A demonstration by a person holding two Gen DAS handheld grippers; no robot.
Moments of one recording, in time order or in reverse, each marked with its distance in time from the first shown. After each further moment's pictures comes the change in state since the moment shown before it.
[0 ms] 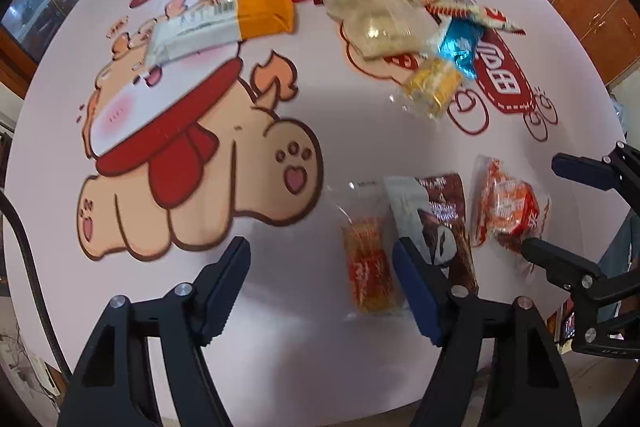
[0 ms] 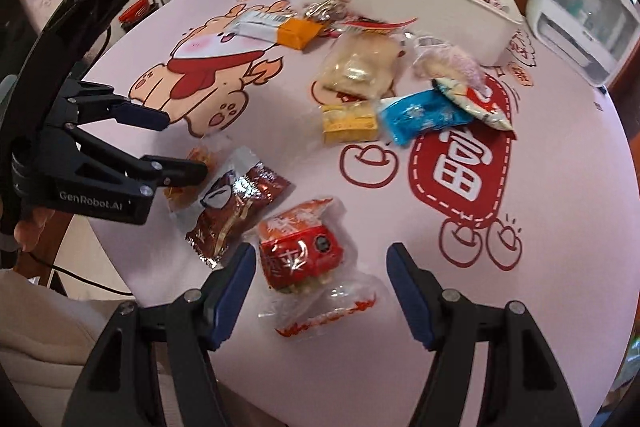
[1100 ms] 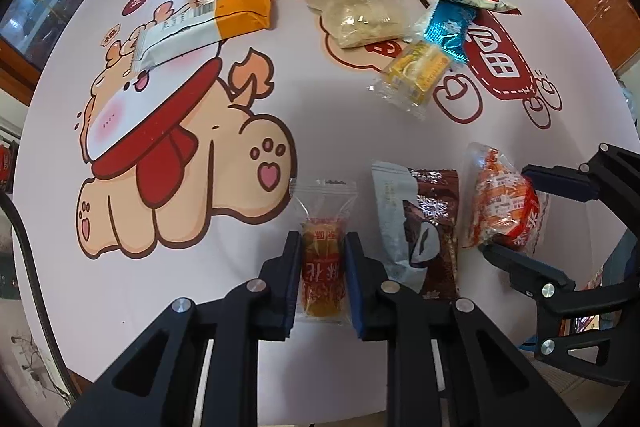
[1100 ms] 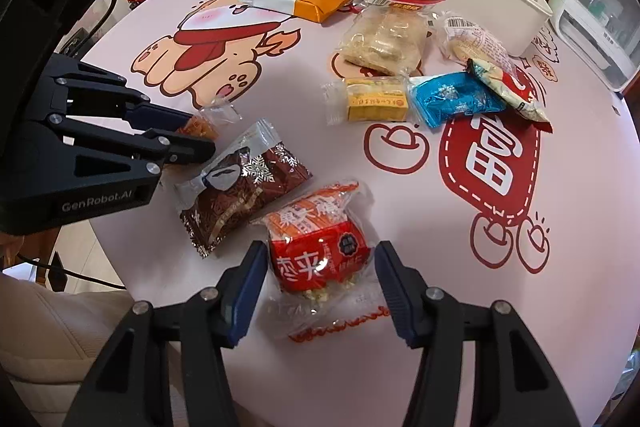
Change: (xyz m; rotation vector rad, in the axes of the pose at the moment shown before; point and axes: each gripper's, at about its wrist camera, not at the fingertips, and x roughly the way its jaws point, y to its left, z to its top) left arm 0.004 -0.033 0.004 0.025 0.014 0.057; right arm 0.021 0.008 0.000 -0.041 0.054 0.013
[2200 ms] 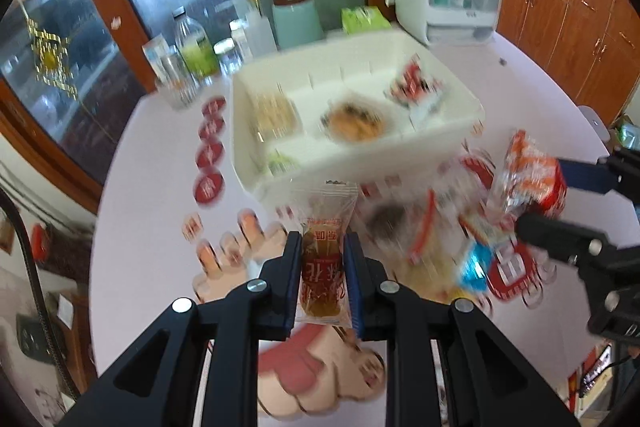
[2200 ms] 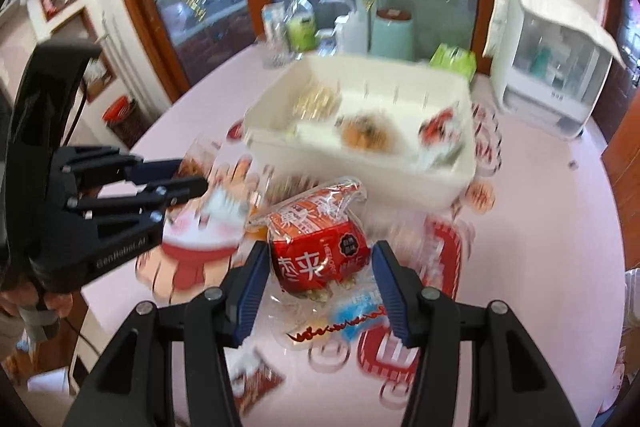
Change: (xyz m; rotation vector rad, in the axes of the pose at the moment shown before) left arm -0.126 0.067 0.159 0.067 -0.348 0.108; right arm -0.104 -0.074 0.154 0.216 -0.285 -0.026
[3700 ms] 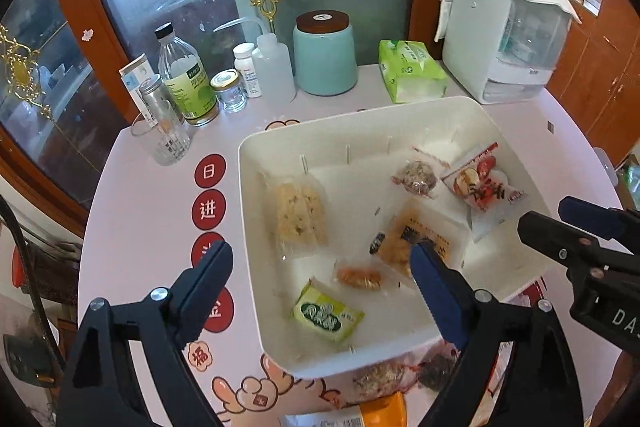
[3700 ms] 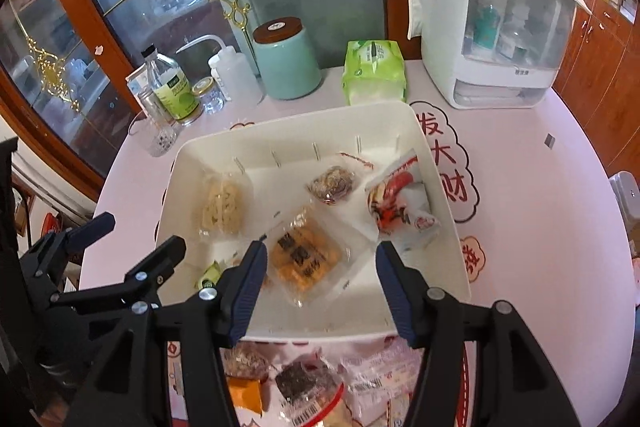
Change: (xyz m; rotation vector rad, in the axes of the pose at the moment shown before) left arm 0.111 0.062 0.128 -0.058 -0.008 -0.059; right arm 0.104 -0.061 0.135 0.400 0.043 -0.202
